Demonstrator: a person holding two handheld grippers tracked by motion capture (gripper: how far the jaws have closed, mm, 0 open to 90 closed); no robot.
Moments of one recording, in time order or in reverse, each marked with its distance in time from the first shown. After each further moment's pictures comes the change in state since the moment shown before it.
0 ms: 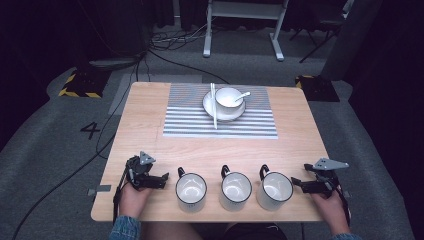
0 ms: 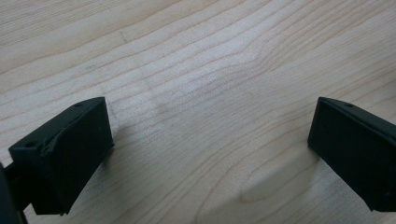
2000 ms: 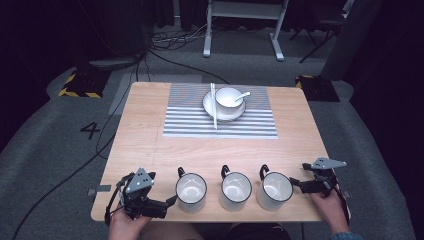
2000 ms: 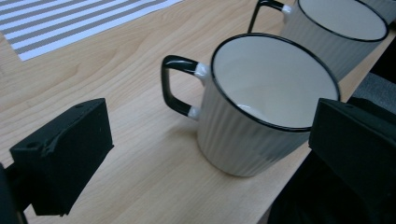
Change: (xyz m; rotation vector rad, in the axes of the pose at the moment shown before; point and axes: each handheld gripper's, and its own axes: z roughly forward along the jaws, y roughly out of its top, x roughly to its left) left arm -0.071 -0.001 -0.110 -0.191 -0.249 0.102; right arm 0.000 0.003 0.004 0.008 0.018 -0.022
